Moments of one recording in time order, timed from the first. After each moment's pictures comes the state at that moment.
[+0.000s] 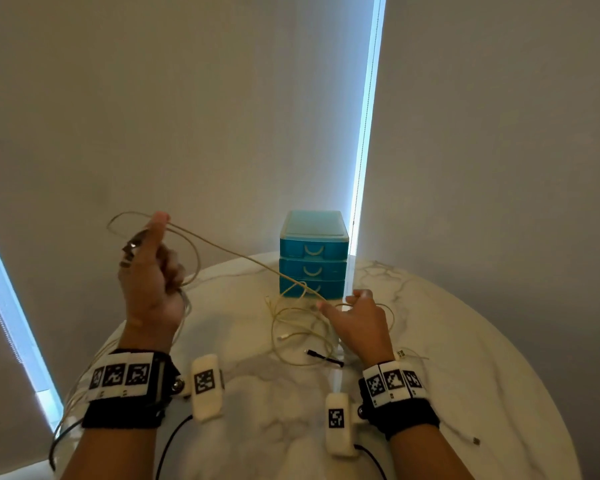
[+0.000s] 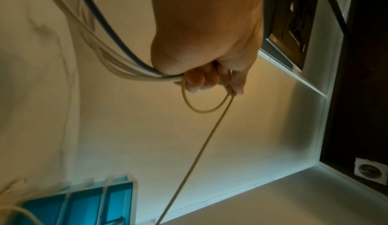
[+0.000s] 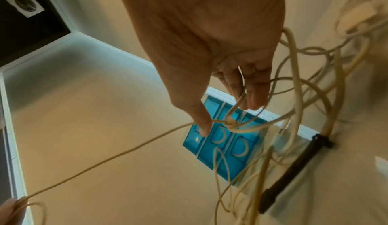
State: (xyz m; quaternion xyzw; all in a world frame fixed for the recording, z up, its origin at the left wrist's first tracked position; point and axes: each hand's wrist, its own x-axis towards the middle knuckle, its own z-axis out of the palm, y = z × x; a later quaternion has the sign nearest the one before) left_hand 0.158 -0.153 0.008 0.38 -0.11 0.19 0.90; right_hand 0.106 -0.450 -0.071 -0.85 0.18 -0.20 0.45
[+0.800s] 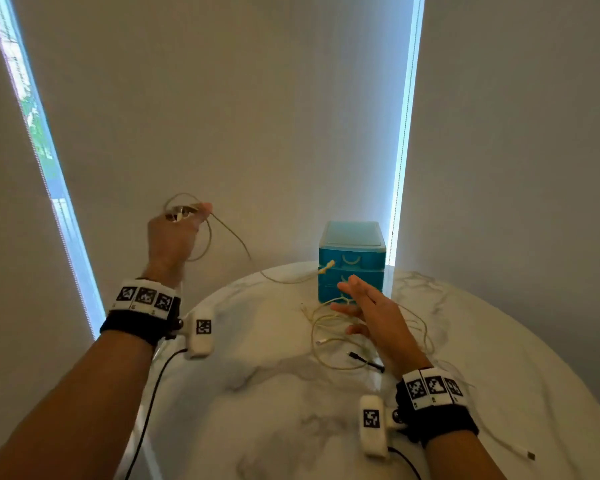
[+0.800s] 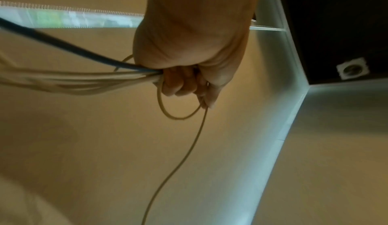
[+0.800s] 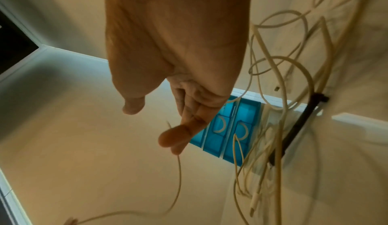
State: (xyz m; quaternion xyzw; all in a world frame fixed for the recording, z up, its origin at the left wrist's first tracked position) left_hand 0.187 -0.090 0.071 0.66 0.00 0.30 0.69; right_hand 0.091 -0.417 -0.044 -0.66 -0.02 -0.13 0.74
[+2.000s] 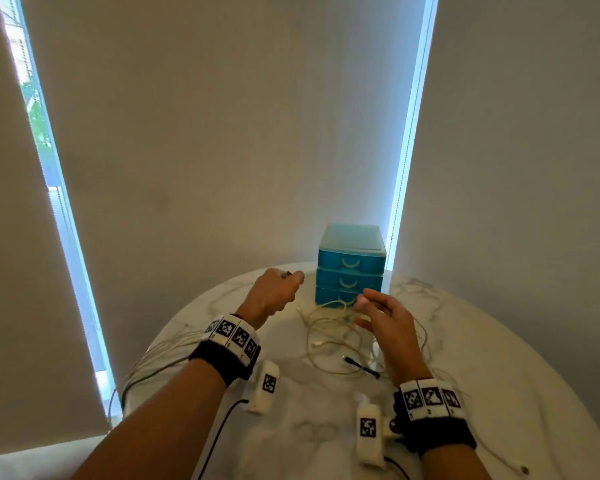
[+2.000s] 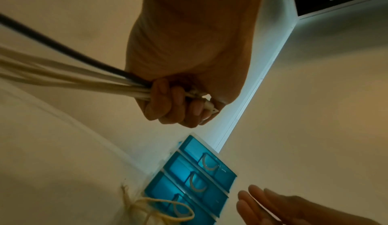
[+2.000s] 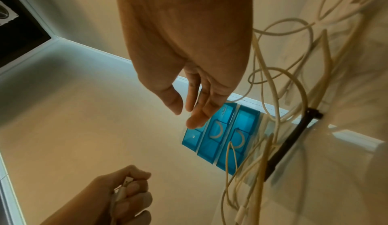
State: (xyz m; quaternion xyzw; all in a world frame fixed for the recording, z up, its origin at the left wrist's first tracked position) left_hand 0.185 -0.221 -0.013 0.86 -0.08 0.02 0.51; right_hand 0.109 -0.438 -0.067 -0.64 0.05 -0.23 0.73
